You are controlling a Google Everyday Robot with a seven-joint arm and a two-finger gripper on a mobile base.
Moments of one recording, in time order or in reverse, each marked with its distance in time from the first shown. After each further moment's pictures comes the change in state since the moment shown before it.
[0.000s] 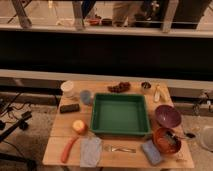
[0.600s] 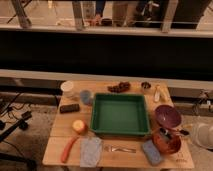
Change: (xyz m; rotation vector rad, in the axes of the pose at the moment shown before) arm -0.034 0.000 -0.011 0.010 -0.071 -0.026
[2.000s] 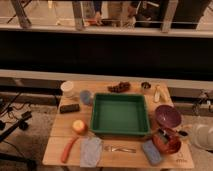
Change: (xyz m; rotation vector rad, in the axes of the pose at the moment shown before) arm -0.007 0.004 -0.001 -0.003 -0.013 -0.008
